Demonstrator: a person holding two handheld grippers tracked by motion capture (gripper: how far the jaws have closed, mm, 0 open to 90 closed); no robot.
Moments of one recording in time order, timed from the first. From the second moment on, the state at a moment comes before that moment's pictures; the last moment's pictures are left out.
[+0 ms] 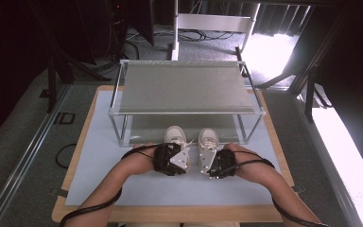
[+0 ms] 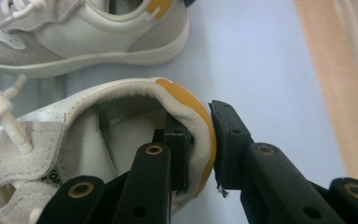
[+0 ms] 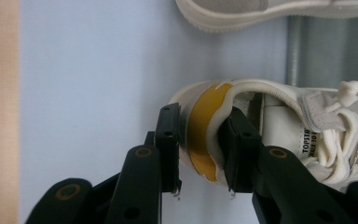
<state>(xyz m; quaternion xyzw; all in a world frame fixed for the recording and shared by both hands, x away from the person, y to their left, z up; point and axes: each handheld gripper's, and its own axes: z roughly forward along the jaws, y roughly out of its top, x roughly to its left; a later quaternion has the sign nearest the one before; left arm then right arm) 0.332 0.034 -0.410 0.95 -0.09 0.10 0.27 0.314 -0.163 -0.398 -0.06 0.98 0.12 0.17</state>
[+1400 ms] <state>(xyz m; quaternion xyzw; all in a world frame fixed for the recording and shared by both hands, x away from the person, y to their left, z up) 0.392 0.024 -0.408 0.92 0.05 0.20 0.33 0.381 -0.177 -0.390 0.02 0.94 0.24 0.24</state>
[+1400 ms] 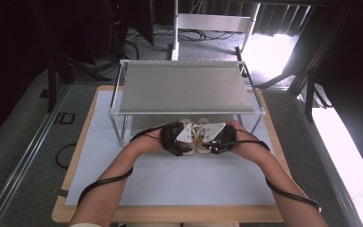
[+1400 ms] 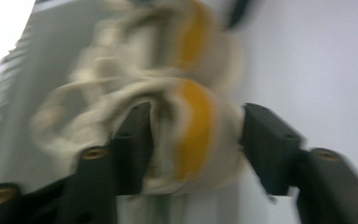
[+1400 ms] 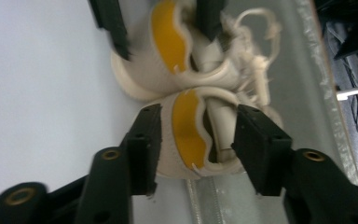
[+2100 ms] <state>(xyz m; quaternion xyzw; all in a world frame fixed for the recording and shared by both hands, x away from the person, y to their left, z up) 0.329 0.027 -0.416 0.89 0.26 0.18 0.34 0.320 -0.216 -0.421 0.24 0.86 0.38 0.25</state>
